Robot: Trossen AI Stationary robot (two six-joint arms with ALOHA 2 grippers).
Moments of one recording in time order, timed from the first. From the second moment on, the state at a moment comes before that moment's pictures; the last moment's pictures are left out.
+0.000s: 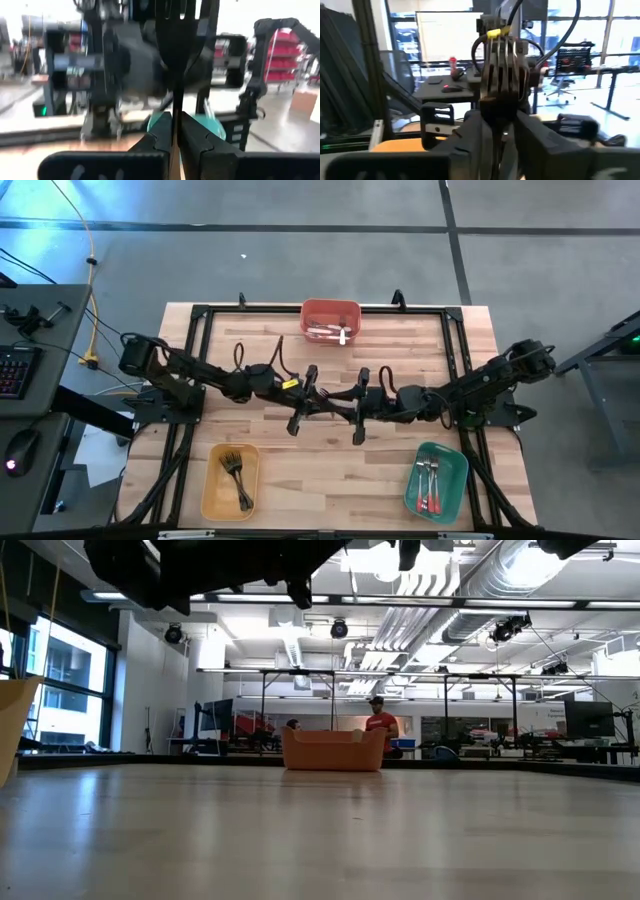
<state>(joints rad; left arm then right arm) -0.08 1.64 0.72 1.05 0.22 -0.05 0.30 1.50 0.77 0.87 0.39 -0.02</state>
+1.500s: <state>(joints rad) -0.84 1.11 0.72 -0.54 -0.22 -1.42 0.24 1.26 0.77 0.23 0.55 -0.07</state>
